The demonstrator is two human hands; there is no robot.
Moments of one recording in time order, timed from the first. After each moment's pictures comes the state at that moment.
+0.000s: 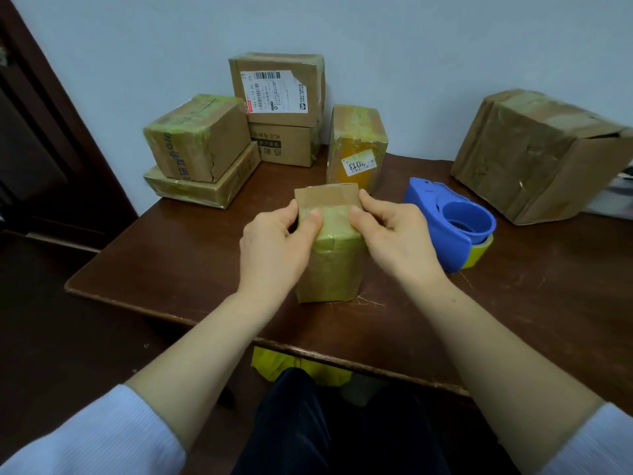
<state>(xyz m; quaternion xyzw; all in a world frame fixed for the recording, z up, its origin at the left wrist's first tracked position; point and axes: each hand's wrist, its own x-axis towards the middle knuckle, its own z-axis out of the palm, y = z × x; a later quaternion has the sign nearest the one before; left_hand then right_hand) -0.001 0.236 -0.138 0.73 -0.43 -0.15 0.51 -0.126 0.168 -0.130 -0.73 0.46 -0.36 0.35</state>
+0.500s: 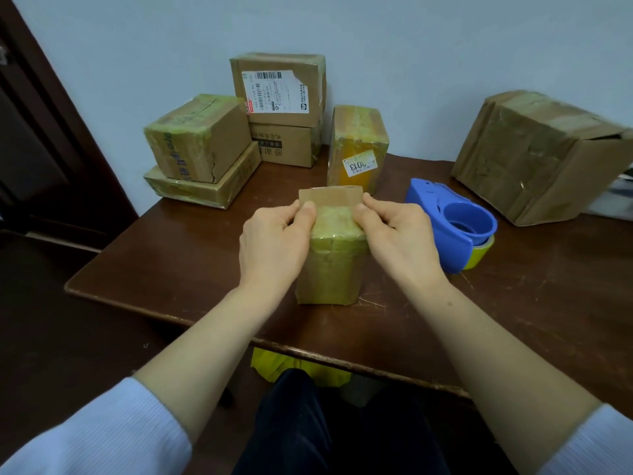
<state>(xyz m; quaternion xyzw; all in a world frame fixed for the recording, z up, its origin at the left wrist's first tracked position) 0.003 0.230 -0.137 0.74 -0.39 -0.15 0.52 -0.127 0.171 -0.126 -0.73 0.48 -0.37 0.32</state>
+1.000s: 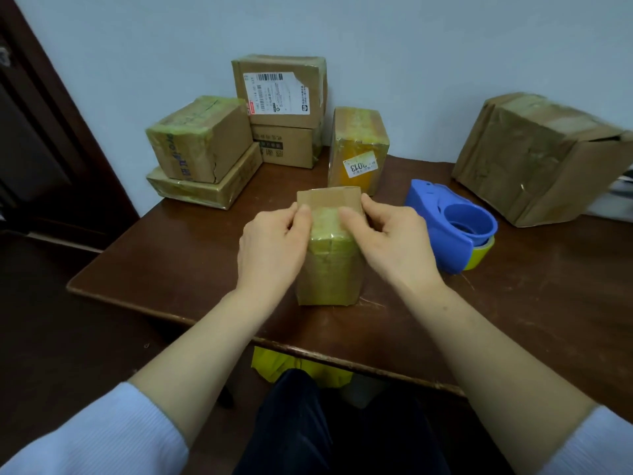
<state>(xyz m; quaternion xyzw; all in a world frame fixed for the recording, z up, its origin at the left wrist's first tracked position) 0.007 0.233 -0.141 0.74 -0.44 -0.11 0.50 -0.126 0.174 -0.129 -0.75 0.45 -0.37 0.31</state>
